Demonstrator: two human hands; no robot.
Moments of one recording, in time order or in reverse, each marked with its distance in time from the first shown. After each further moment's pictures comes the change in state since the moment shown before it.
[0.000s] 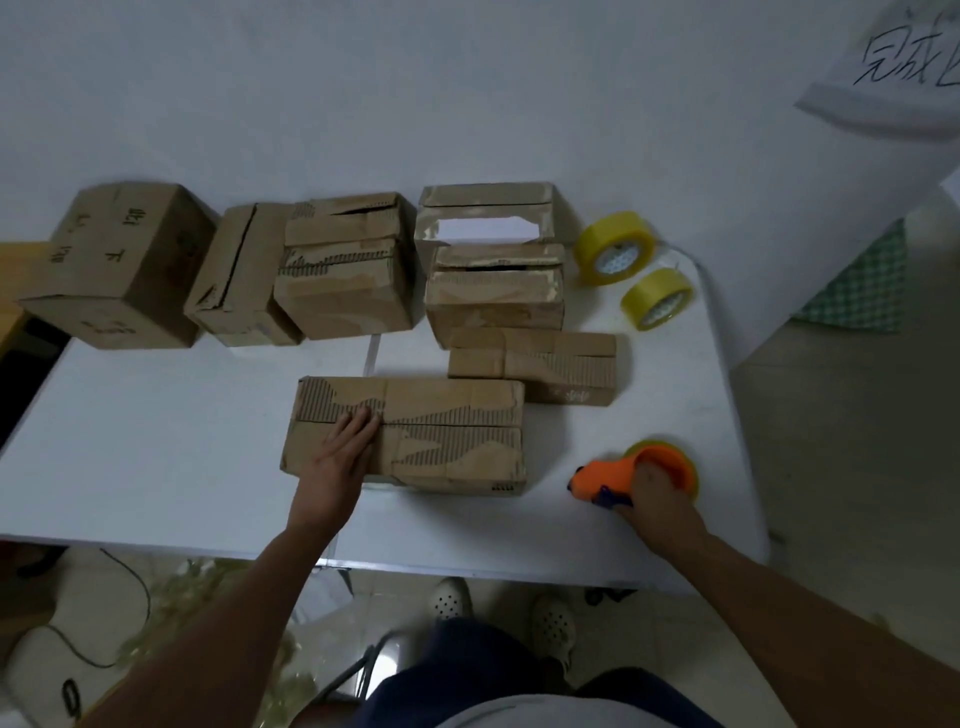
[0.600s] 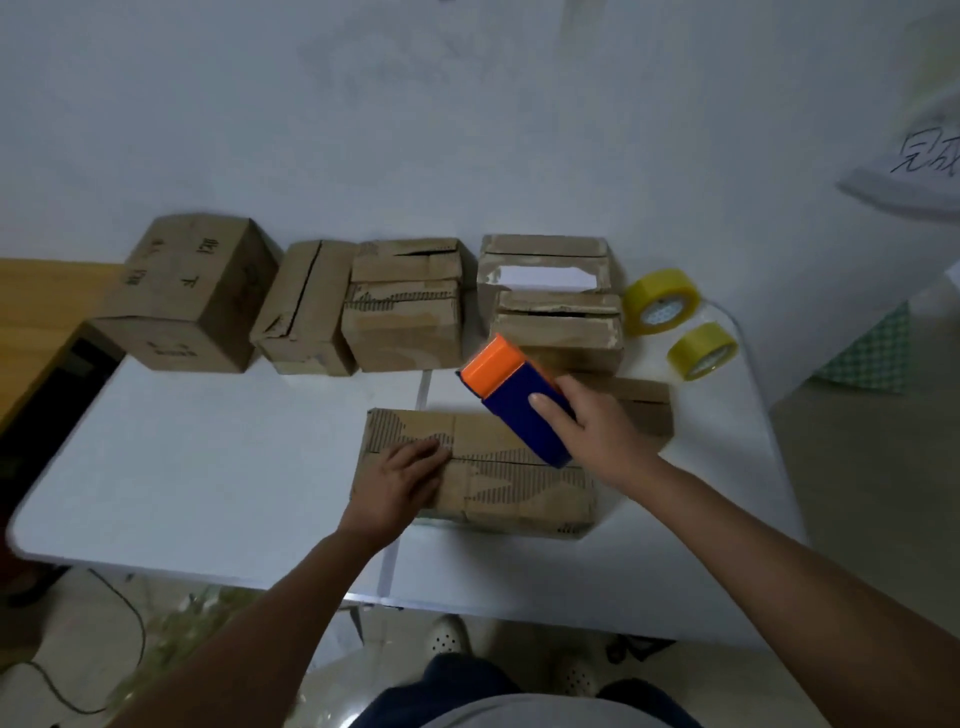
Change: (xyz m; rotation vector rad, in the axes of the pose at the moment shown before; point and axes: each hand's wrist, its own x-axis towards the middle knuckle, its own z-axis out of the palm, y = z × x) left_hand 0.018 -0.018 -0.037 0.122 -0.131 0.175; right_hand -0.018 -0.177 -0.027 0.260 0.335 -0.546
